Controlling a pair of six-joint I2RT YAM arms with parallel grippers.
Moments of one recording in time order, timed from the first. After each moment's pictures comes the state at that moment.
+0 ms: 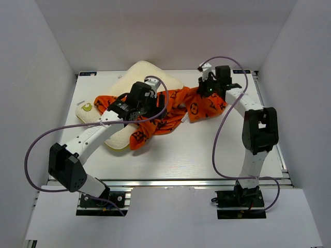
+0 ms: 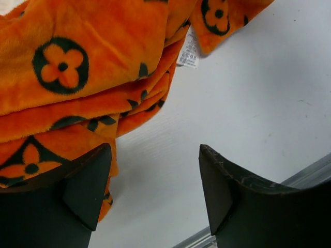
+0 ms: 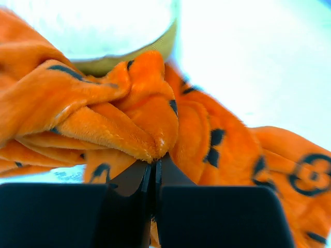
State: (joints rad) left arm -0.62 1.46 1.33 -0.55 0.01 -0.33; right arm 0.25 1.95 1.49 -0.18 -0.43 -0.33
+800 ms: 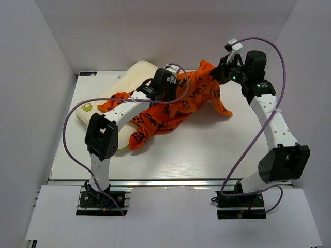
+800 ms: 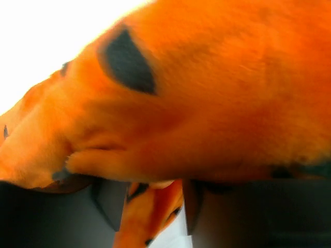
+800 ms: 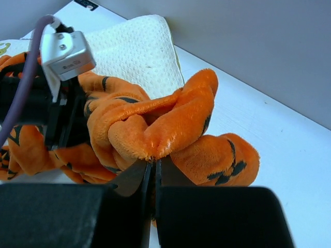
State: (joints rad) left arm -0.62 1.97 1.72 -0.37 -0.04 -0.18; right arm 0.15 1.53 1.53 -0.25 -0.59 -0.08
